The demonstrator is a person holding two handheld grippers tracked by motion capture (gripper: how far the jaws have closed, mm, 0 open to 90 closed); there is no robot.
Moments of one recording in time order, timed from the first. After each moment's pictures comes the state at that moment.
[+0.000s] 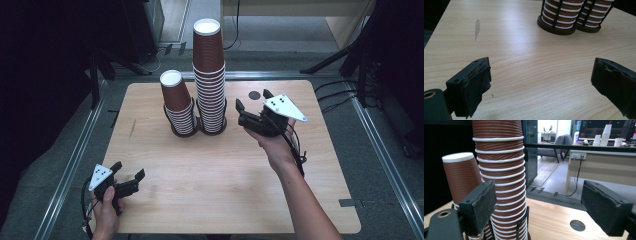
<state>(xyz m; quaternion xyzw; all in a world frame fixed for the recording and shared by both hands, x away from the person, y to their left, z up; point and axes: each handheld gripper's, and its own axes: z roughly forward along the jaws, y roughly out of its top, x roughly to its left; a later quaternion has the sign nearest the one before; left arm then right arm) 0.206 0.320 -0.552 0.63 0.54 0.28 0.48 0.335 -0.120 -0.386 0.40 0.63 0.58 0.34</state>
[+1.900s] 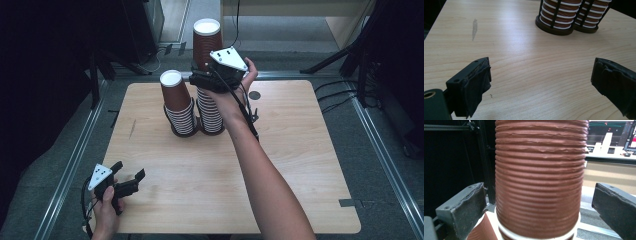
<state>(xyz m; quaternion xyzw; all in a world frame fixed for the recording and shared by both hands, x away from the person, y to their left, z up) 0.208 0.320 -0.552 0.63 0.54 0.27 0.49 0.403 -0.005 -0.322 0.41 0.62 0.57 0.36</state>
